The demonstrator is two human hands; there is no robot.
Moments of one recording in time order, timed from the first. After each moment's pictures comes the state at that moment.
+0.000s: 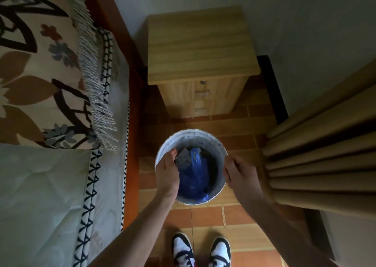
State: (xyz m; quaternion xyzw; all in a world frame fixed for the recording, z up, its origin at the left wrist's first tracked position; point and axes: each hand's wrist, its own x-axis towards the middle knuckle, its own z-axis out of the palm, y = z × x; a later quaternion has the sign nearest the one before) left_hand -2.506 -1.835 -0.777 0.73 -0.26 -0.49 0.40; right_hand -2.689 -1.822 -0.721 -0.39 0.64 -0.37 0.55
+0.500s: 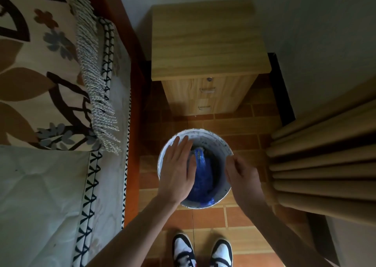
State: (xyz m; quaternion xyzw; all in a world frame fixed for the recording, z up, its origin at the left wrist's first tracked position) left_hand -2.484 -1.843 -0.804 0.65 -0.70 -0.21 0.20; right_hand -2.670 -1.832 -0.750 -0.45 0.67 -0.34 0.48
